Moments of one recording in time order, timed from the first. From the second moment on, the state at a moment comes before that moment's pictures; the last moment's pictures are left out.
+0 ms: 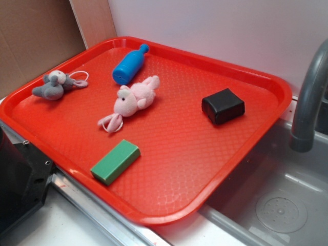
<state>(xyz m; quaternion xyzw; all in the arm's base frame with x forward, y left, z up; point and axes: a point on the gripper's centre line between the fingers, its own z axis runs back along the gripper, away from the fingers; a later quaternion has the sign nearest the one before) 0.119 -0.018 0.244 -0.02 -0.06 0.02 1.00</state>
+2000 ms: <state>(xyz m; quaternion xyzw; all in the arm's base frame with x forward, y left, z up) 0.300 0.069 0.050 0.07 0.05 0.23 0.97</state>
